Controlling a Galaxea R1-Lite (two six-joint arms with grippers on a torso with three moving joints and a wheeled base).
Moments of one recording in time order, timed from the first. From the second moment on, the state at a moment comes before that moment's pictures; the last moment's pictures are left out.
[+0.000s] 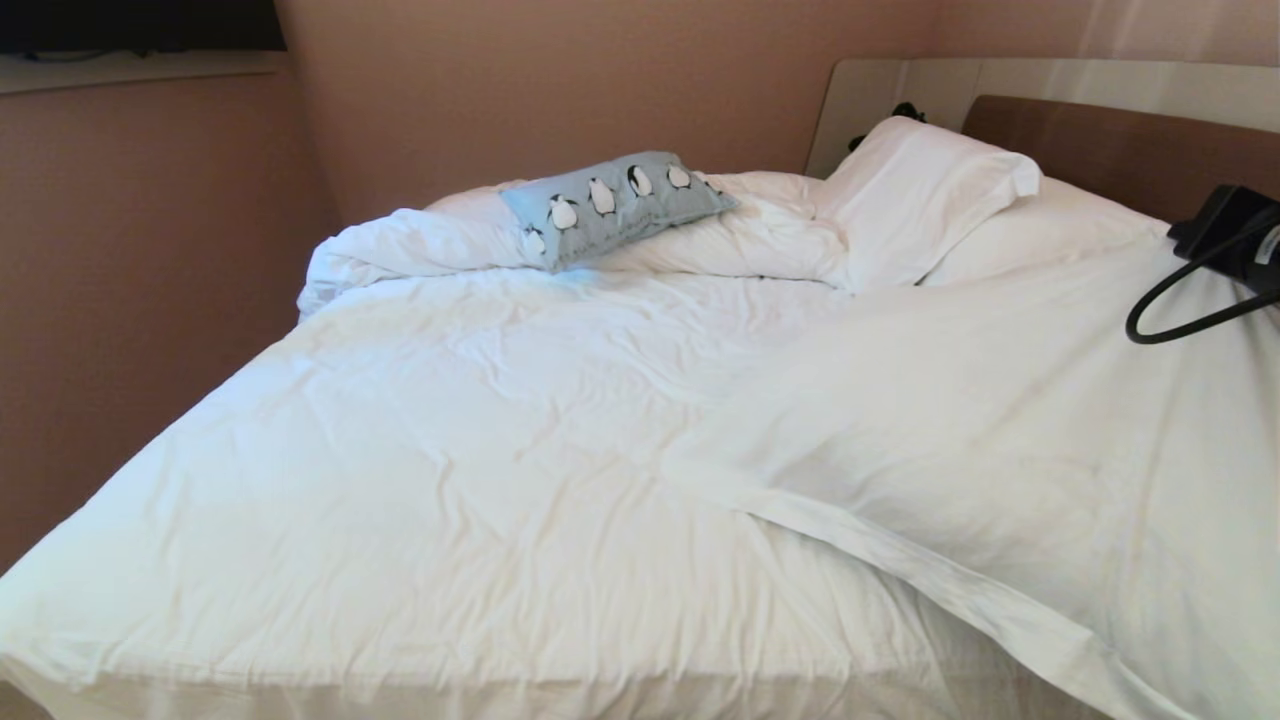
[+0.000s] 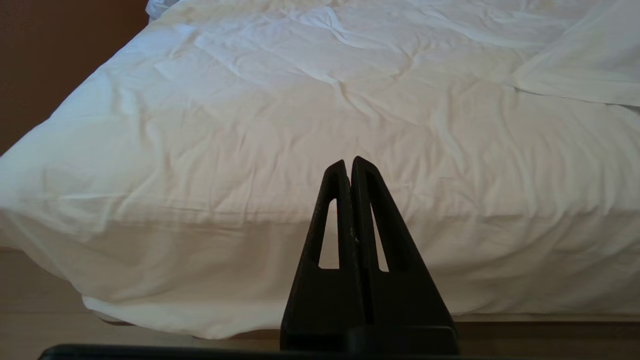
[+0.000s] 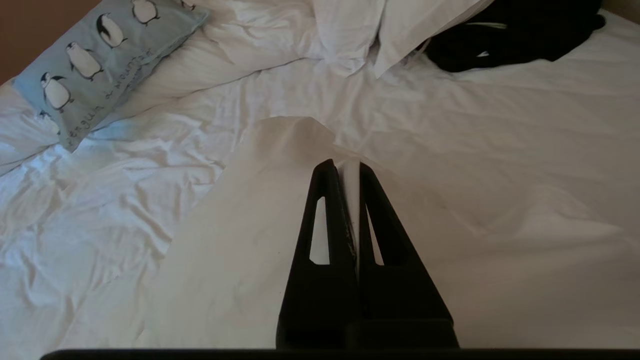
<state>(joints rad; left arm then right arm) 0.00 0.00 0.00 0.00 0.01 0.00 -0.12 1.50 -1.20 -0.29 -0.07 0.29</state>
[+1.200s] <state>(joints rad) 0.00 0.00 0.00 0.00 0.01 0.00 -0.27 1.71 -1.36 -0.28 -0.08 0.38</state>
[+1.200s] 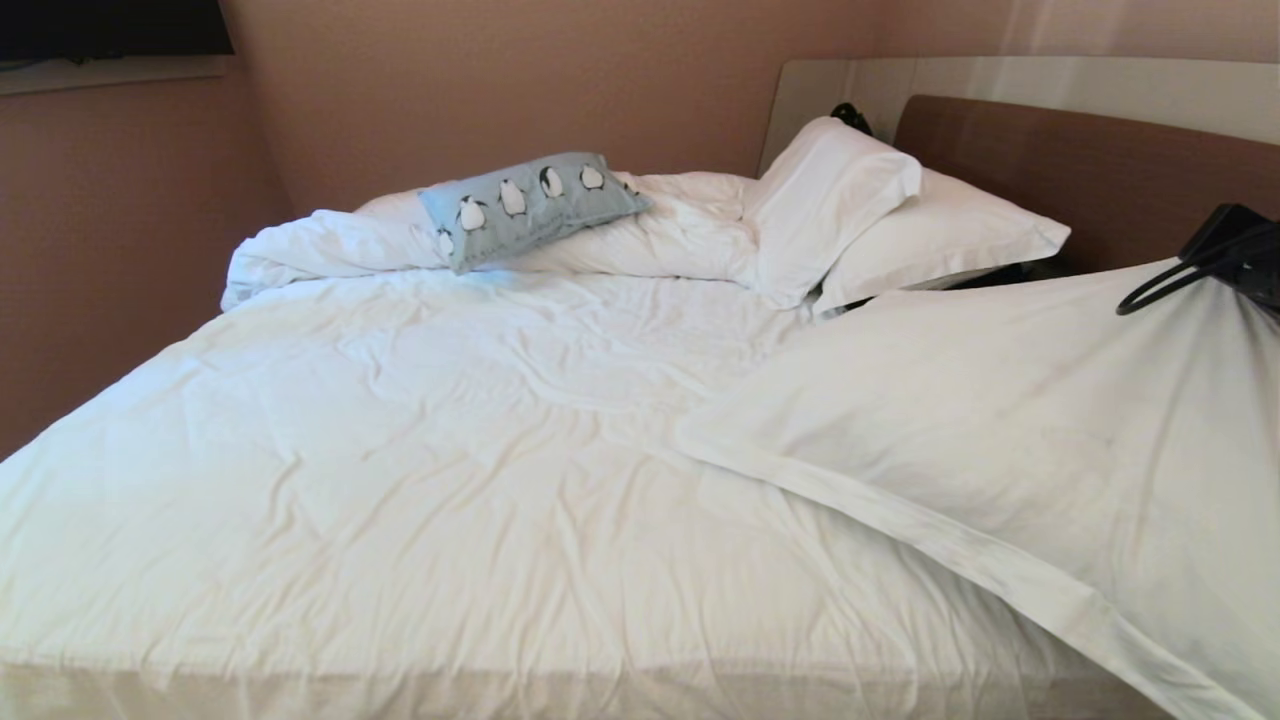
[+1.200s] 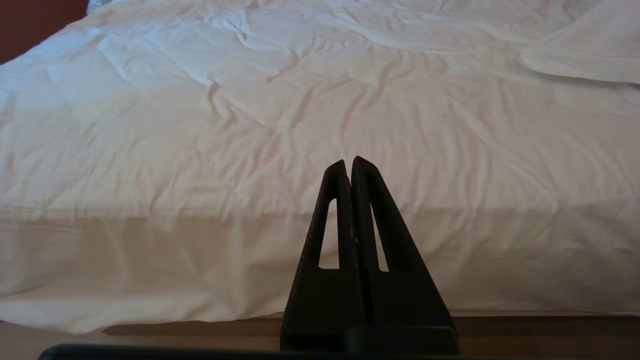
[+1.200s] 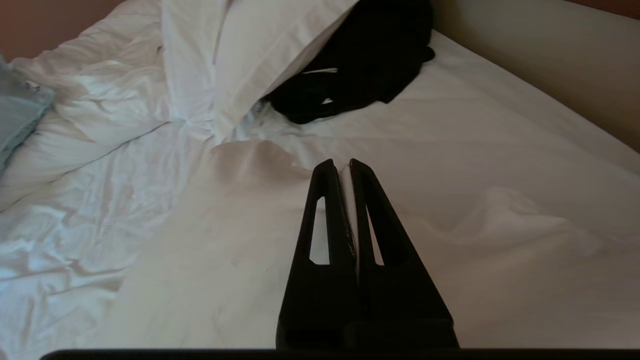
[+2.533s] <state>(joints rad) 0.00 0.00 0.00 0.00 0.01 0.00 -0.29 1.78 -1.37 -0.28 -0.09 0.39</state>
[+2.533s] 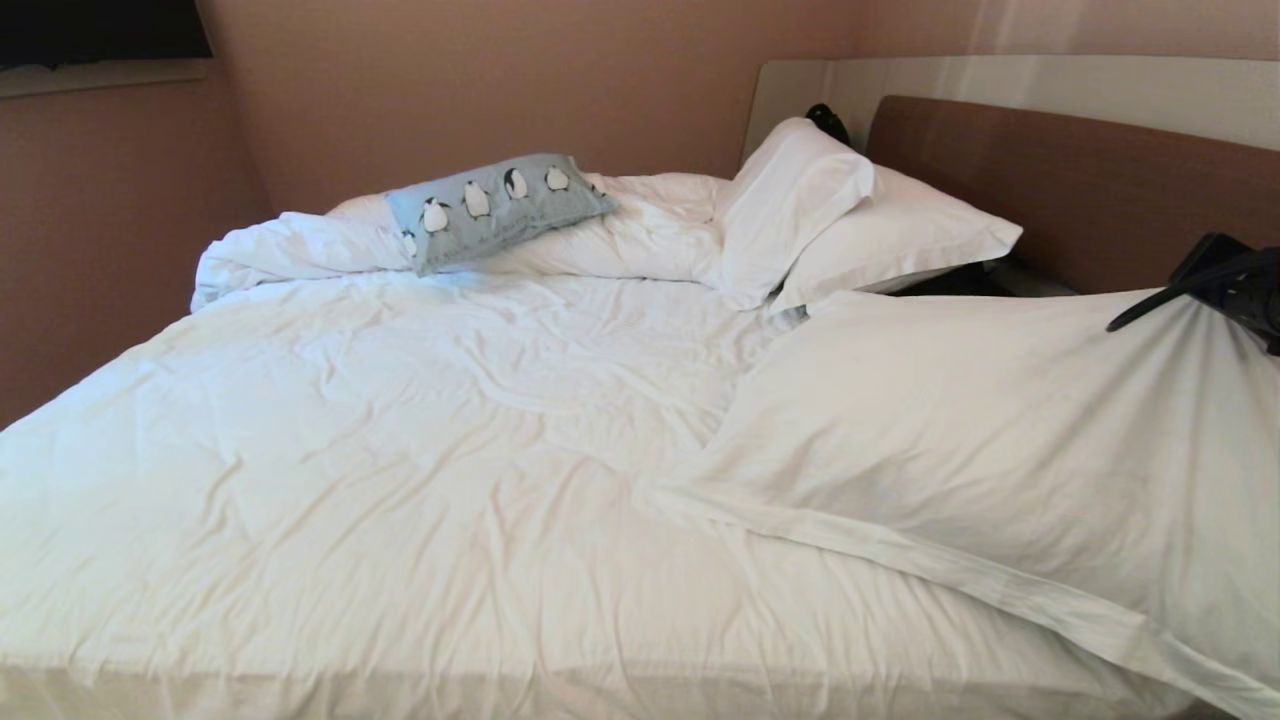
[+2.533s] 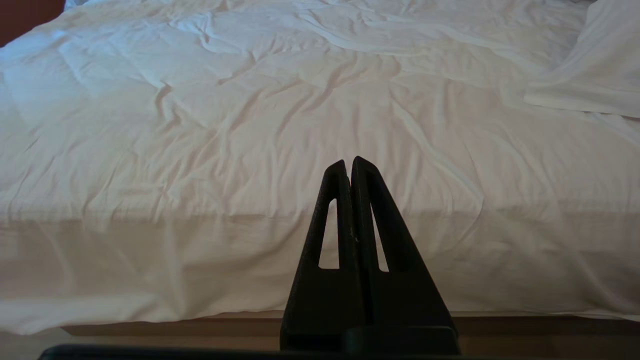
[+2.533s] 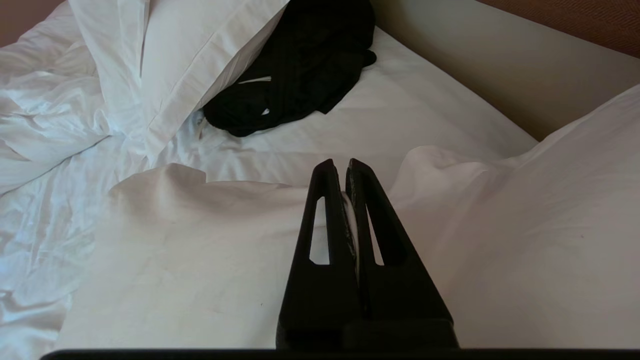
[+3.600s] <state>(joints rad) 0.00 0.00 0.00 0.00 0.01 0.00 -0.24 1.71 -1.26 -0.28 -0.08 0.27</state>
